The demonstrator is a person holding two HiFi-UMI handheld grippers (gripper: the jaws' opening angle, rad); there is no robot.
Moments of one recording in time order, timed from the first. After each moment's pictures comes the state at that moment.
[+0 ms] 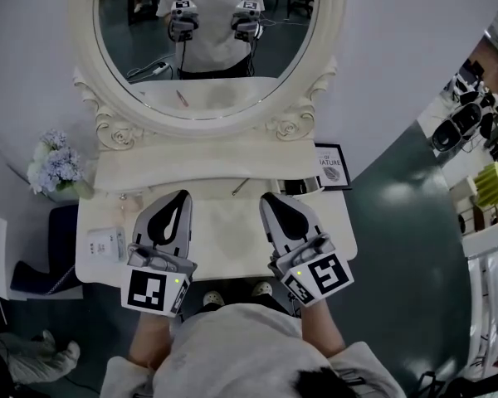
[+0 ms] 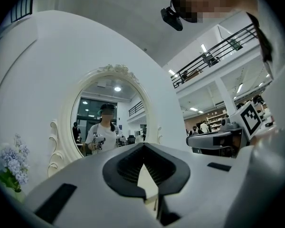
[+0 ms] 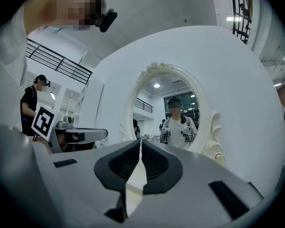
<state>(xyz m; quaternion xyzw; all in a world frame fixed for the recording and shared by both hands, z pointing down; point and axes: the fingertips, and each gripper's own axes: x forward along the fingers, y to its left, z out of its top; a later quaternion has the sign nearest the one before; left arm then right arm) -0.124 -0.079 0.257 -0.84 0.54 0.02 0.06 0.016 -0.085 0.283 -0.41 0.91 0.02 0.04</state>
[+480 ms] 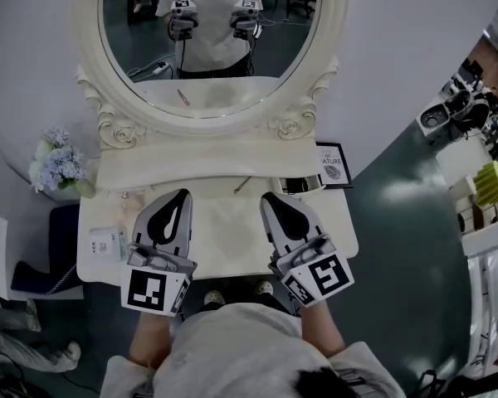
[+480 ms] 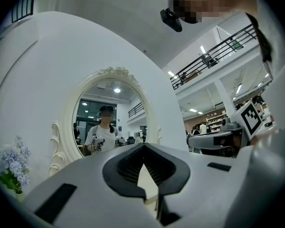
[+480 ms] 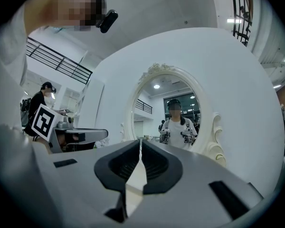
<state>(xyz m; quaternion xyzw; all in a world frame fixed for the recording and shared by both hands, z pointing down) -0.132 -0.074 0.255 -0.84 0.54 0.03 0.07 0.008 -0.078 0.281 -0.41 0.91 0.03 0.05</state>
